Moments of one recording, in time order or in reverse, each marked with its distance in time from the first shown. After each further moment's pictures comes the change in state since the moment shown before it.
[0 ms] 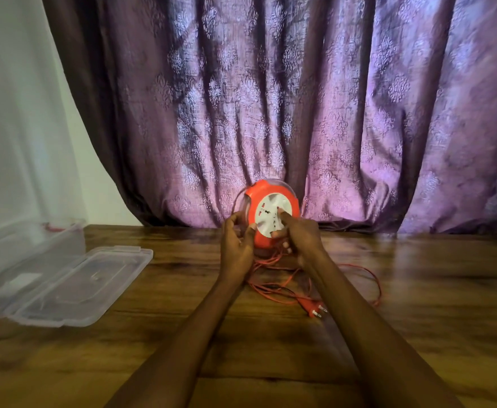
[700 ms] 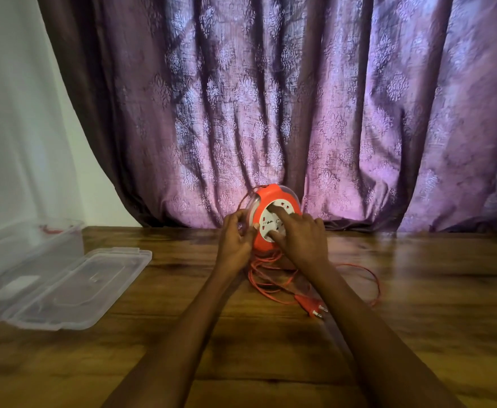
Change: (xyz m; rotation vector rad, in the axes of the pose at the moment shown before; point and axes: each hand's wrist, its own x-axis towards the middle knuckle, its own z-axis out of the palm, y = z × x) left_hand 0.014 0.008 -0.007 0.161 -0.149 0.065; right_hand 0.007 0.017 -0.017 -1.338 0.199 -0.865
